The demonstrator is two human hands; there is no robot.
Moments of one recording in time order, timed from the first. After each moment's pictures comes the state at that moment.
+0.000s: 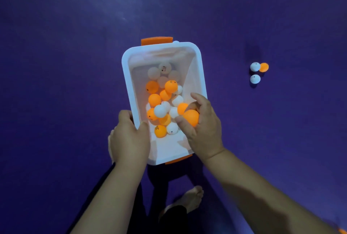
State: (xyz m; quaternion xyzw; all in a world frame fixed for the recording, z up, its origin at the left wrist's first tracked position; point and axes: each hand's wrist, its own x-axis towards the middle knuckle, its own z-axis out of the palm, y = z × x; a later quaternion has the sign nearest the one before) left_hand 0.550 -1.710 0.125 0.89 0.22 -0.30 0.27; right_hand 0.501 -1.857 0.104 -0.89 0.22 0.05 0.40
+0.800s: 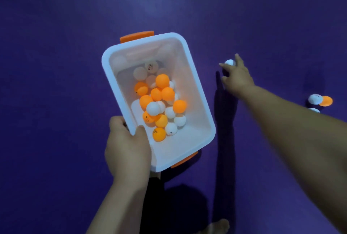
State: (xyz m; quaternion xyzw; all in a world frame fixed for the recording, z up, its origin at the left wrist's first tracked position) left_hand 0.643 -1.617 0.073 0.85 0.37 -0.23 0.31; right_hand 0.715 -1.888 -0.066 -0.90 0.22 0.34 0.17
